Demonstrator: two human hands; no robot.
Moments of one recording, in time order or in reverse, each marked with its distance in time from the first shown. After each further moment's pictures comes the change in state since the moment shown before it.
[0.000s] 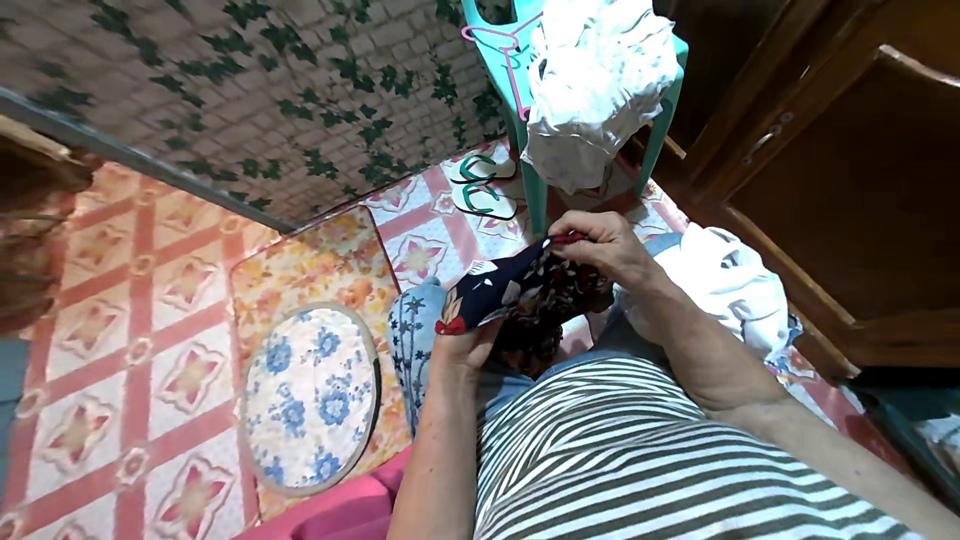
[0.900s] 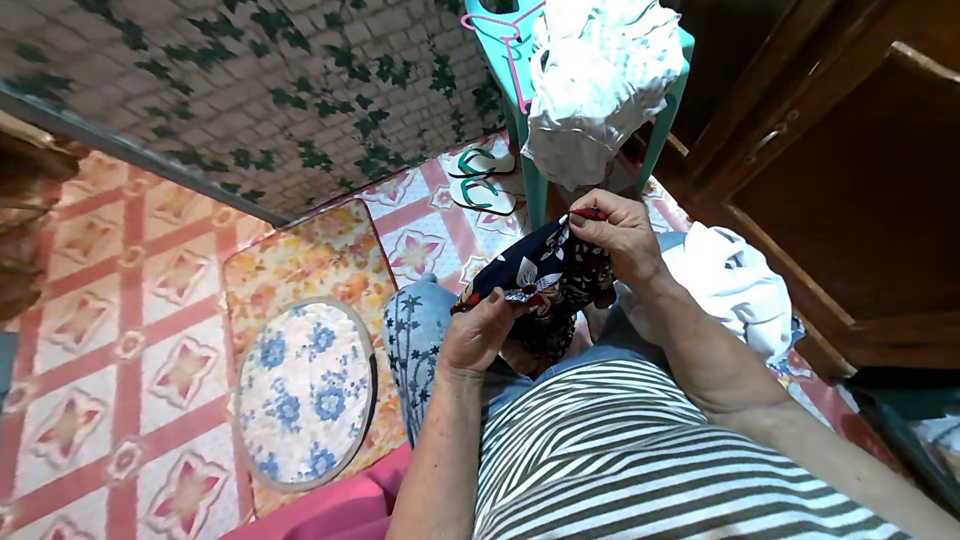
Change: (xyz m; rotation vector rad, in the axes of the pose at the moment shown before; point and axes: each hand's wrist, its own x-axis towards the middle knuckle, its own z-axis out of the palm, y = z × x) left_hand 0.010 -0.011 -0.012 0.000 -0.448 0.050; right_hand -0.002 0.002 0.004 0.151 0.249 0.076
